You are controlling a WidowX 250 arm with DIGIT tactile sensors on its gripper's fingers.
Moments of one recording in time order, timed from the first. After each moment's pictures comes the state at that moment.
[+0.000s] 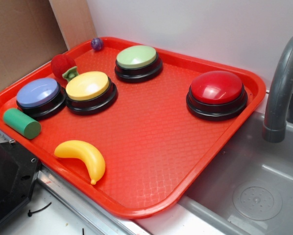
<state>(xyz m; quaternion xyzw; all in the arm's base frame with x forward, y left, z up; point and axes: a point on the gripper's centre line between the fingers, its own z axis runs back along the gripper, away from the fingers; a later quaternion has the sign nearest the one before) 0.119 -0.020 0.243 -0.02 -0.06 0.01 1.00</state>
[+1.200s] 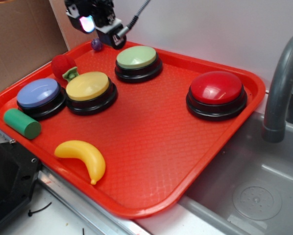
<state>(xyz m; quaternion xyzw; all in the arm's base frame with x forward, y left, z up) 0.263 0.014 0.104 0.03 -0.08 -0.02 1.00</state>
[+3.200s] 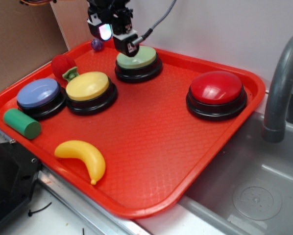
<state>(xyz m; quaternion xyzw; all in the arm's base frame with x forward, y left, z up) 0.283 0.025 0.099 0.02 -0.02 -0.04 1.00</state>
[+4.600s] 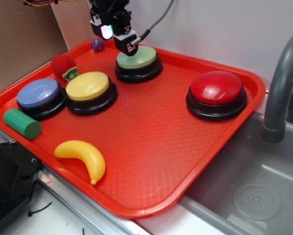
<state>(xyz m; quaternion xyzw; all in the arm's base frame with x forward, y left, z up) 0.305 0.051 0.076 0.03 -0.04 -0.05 1.00</state>
